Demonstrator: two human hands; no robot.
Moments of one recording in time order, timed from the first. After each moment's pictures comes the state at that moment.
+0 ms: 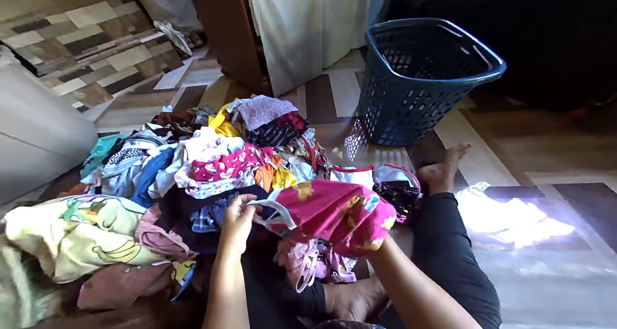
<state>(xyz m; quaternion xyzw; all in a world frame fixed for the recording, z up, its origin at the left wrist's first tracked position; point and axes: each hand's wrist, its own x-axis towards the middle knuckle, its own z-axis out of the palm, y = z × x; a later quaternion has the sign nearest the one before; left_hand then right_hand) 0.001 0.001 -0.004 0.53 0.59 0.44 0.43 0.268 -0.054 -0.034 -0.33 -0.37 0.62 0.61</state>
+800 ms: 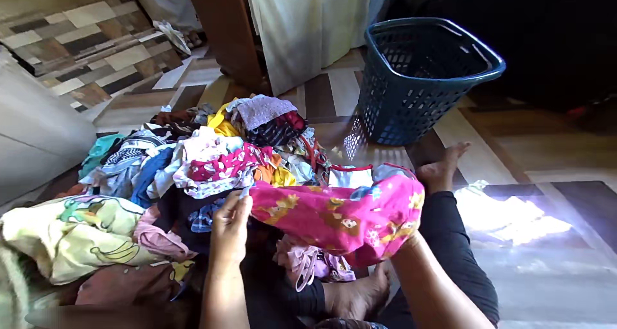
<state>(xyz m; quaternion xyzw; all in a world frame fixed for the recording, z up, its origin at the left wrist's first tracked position) 0.010 -0.018 0.024 0.59 0.43 0.60 0.34 0.274 -0.058 0.108 -0.30 -0.28 0.51 0.76</state>
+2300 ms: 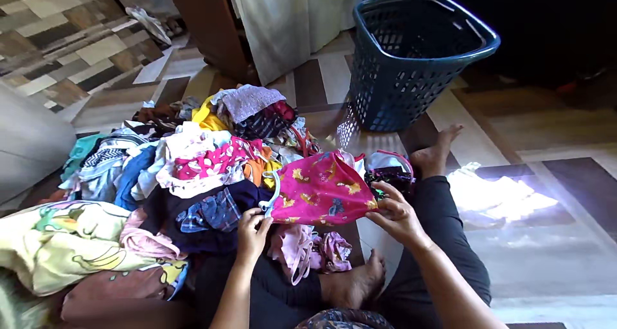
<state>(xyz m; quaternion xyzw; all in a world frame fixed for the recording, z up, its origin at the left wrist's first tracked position) 0.006 -0.012 -0.115 0.69 0.55 0.39 0.25 0.367 -0.074 -0.099 -0.53 -0.64 0.22 0.51</state>
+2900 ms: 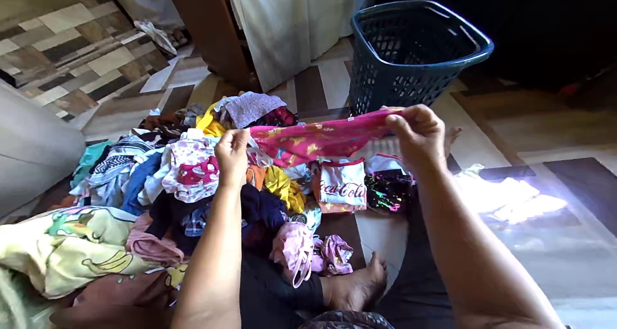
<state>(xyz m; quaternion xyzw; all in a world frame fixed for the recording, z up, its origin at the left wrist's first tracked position) 0.042 0.124 0.025 0.64 0.43 0.58 0.26 0.385 0.031 0.032 -0.41 -0.57 0.19 0.68</state>
